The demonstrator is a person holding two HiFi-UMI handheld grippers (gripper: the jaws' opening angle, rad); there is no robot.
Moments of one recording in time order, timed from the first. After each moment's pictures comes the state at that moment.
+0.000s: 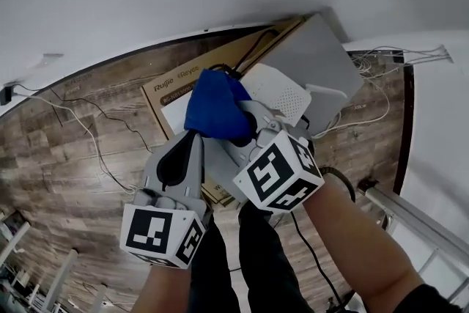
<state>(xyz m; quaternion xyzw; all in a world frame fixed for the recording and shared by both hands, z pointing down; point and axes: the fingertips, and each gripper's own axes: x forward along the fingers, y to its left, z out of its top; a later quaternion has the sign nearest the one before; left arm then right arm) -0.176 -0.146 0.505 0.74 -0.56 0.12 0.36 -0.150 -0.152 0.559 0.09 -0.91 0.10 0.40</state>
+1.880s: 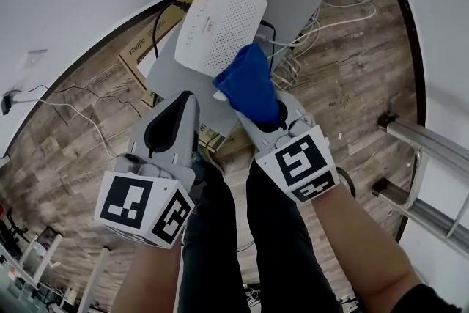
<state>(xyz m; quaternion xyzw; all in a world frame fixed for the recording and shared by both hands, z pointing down) -0.088 -0.071 0.477 0.80 -0.47 0.16 0.34 -0.015 -0.038 0.553 0.31 -0.87 0.22 0.33</state>
